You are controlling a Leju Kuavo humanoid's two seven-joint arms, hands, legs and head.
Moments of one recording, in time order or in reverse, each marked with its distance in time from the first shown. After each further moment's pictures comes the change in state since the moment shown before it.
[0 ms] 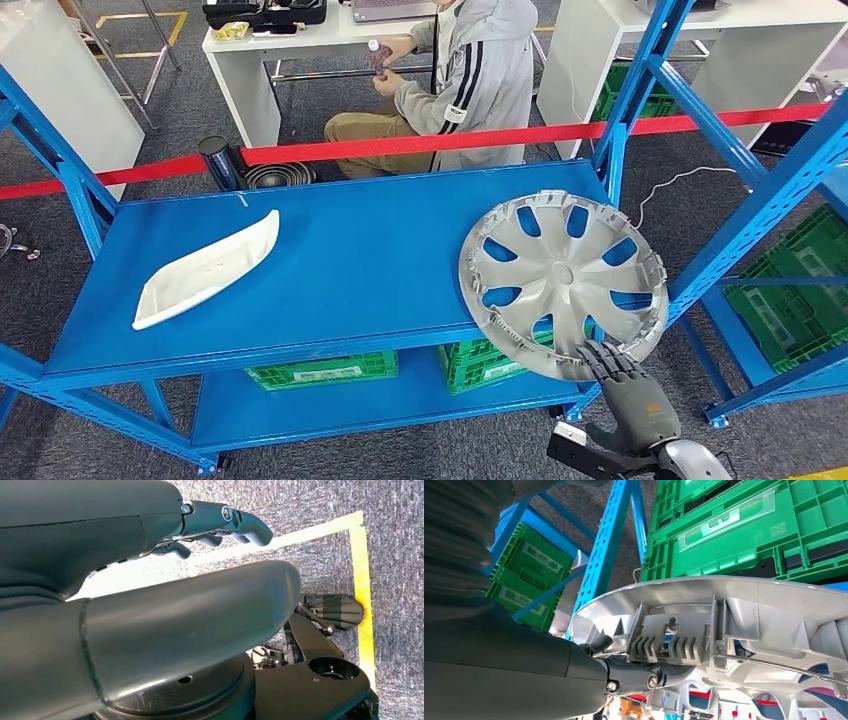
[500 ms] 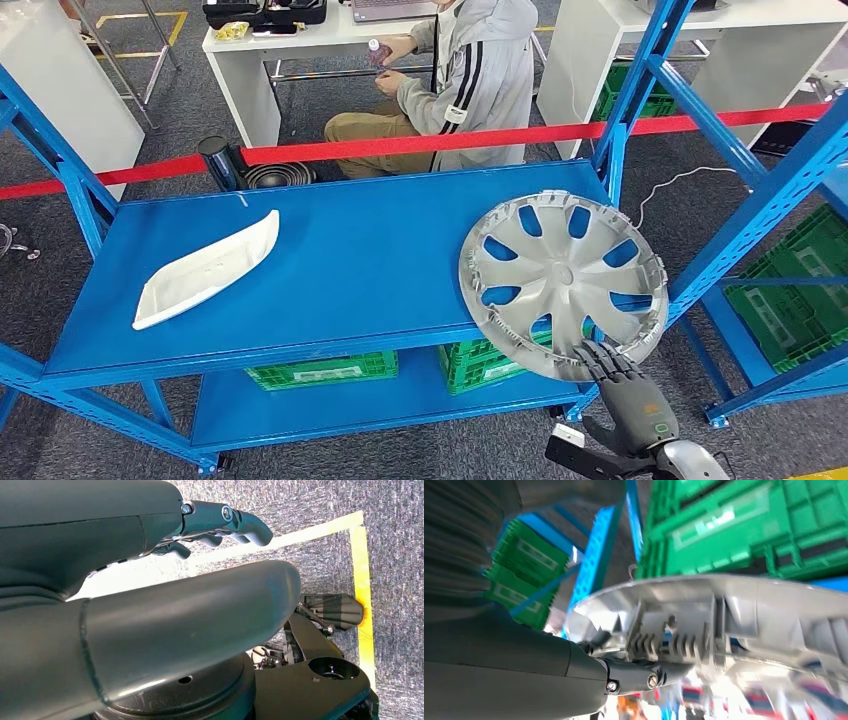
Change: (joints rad) left arm 0.000 -0.001 0.000 0.000 0.000 -0.001 0.000; right arm -0.003 0.001 0.009 0.001 -0.001 -0.026 -0.015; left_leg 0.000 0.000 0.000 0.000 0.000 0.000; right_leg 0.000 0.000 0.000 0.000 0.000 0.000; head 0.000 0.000
